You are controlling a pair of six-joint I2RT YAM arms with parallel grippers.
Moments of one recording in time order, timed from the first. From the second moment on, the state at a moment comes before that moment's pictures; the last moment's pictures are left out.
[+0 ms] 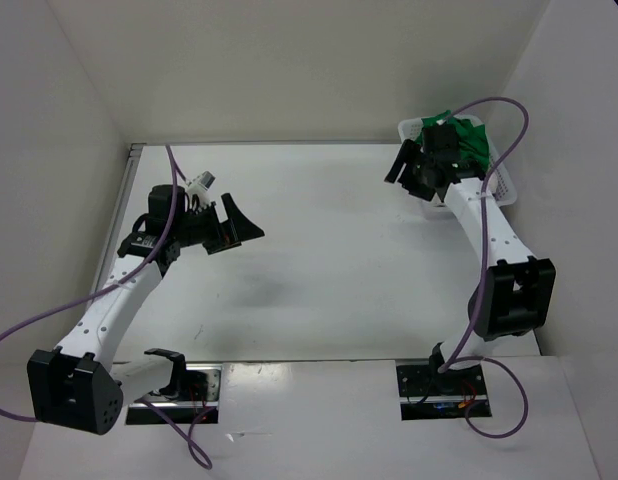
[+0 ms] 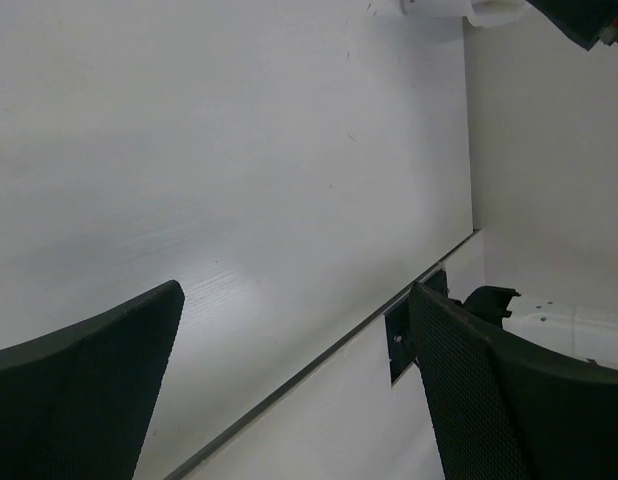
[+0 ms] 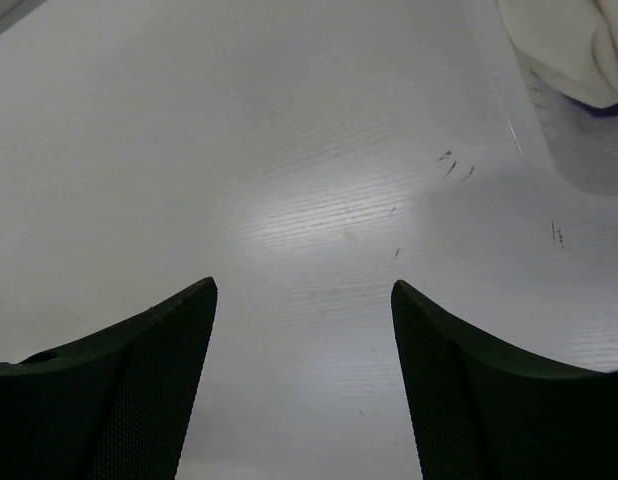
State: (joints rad) left arm -0.15 1.12 0.92 -0.42 0.61 -0.60; right arm 0.13 1.58 1.45 -0.64 -0.01 0.56
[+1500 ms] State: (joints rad) left arm 0.00 1.16 0.72 -0.27 0.79 -0.76; right arm -0.16 2.53 2.70 -0.76 0.21 0.52
